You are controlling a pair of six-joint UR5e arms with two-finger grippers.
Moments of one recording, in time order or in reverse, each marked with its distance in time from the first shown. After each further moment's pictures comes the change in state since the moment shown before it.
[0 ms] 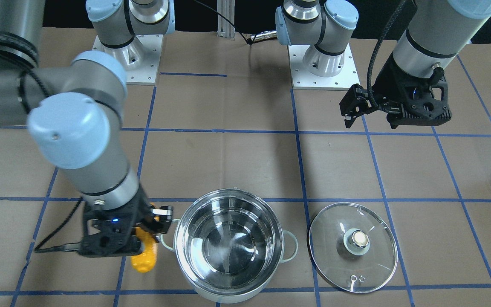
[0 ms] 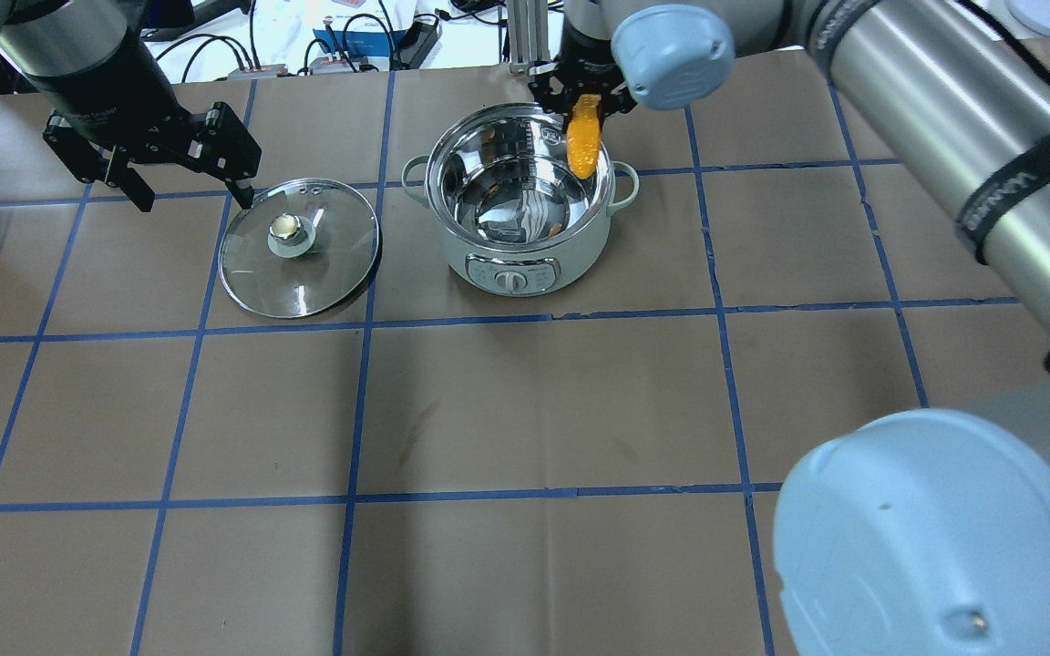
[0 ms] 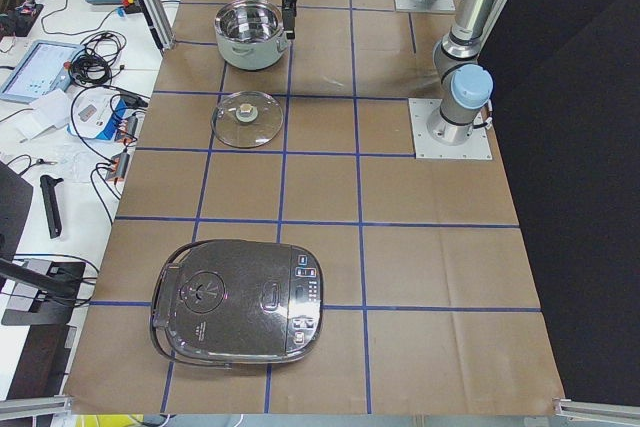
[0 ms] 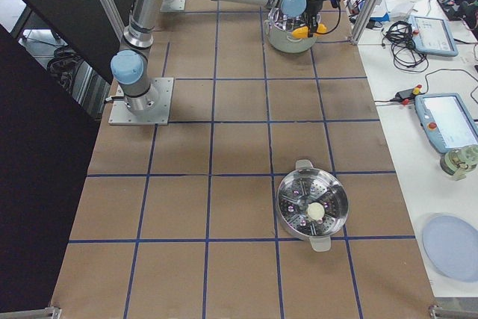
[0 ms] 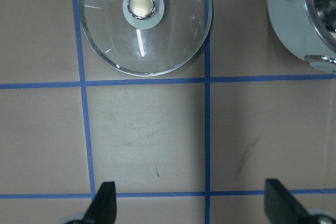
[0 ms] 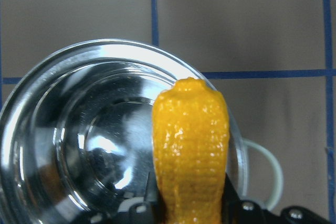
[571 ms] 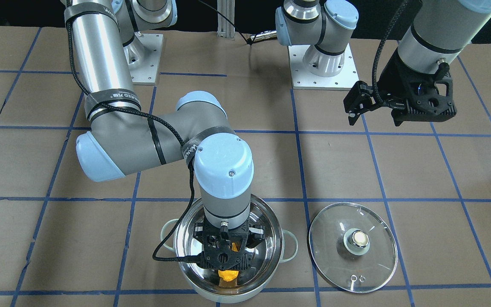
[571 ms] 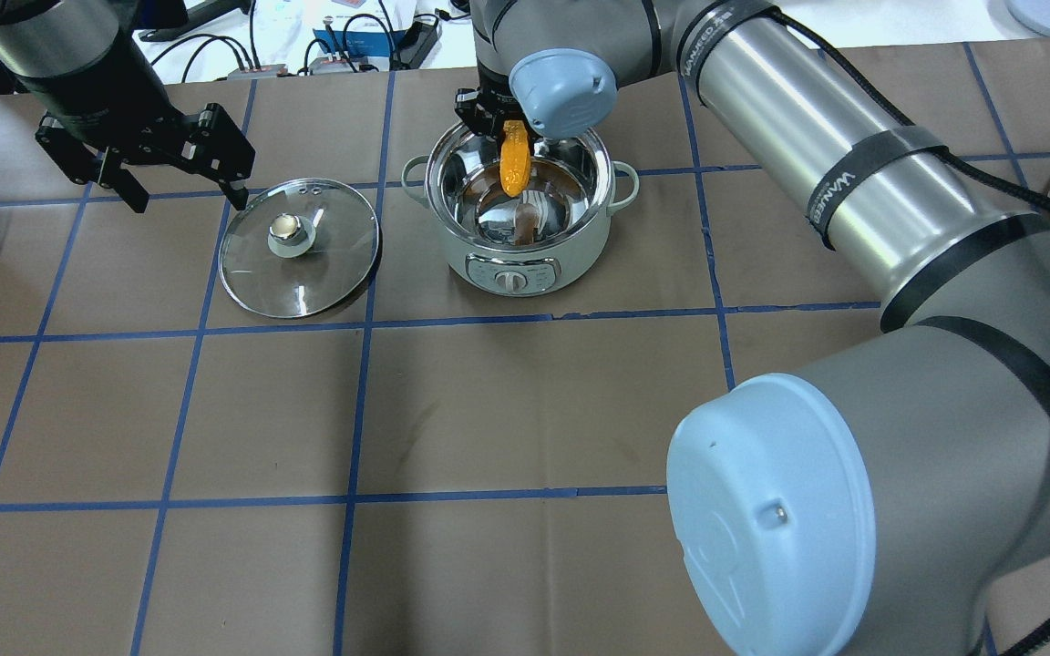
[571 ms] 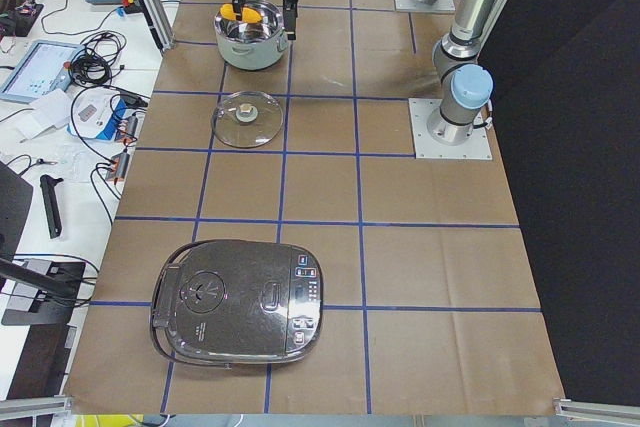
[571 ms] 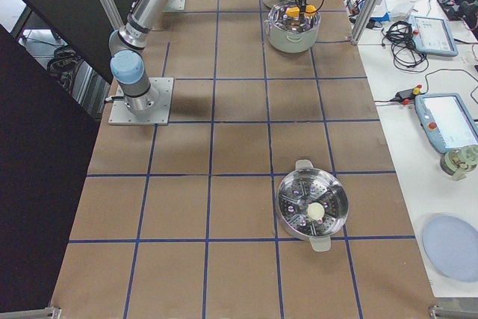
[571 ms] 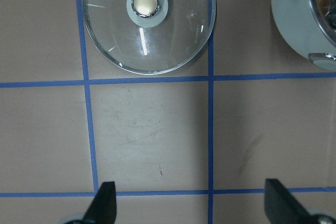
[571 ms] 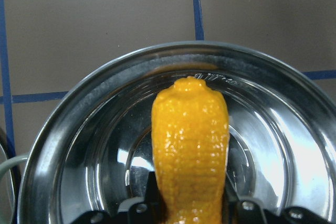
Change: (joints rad) left arm 0.005 0.004 -0.002 -0.002 0.001 0.013; right arm 0.075 0.154 -0.119 -0.009 -0.046 0.119
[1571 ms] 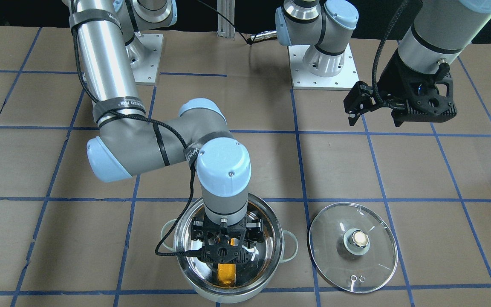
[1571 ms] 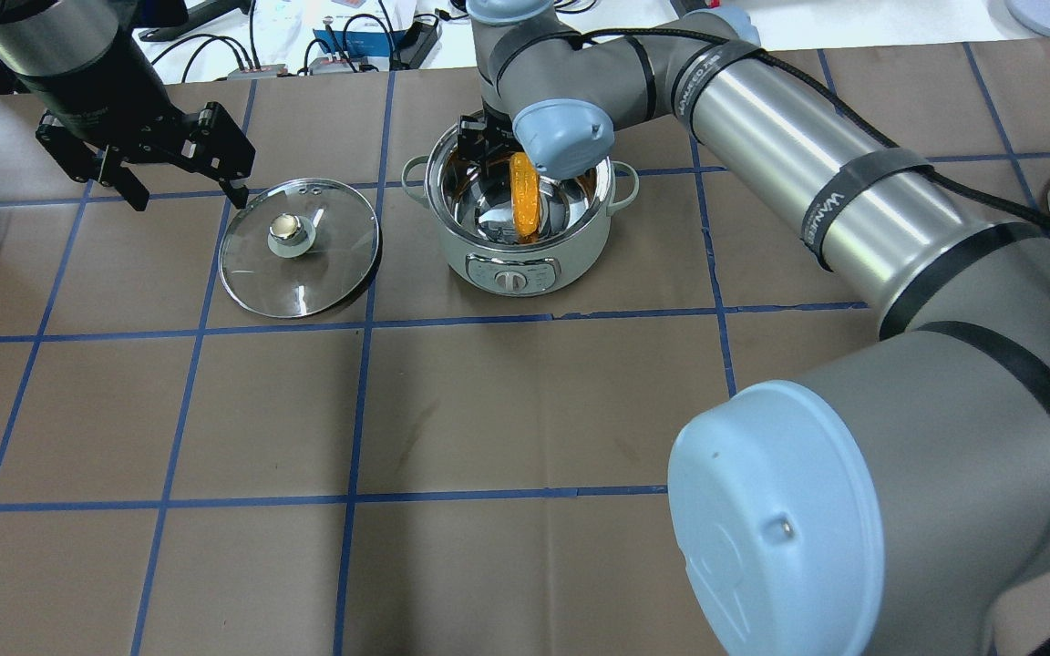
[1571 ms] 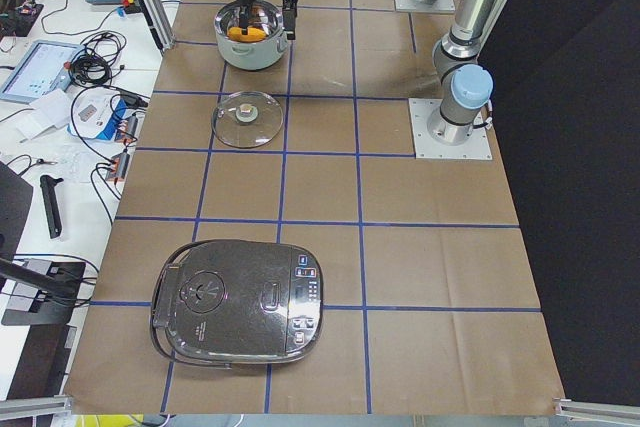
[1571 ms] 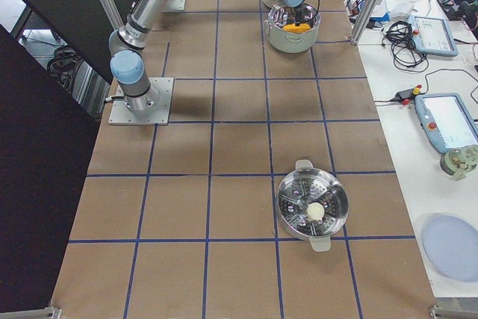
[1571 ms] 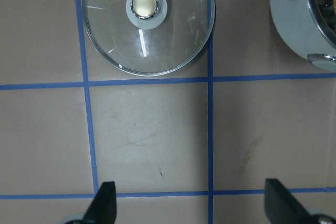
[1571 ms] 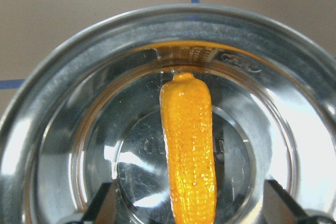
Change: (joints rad) left arm 0.000 -0.001 0.001 0.002 -0.002 0.003; right arm -0.002 -0.064 0.110 -0.060 -0.008 -0.016
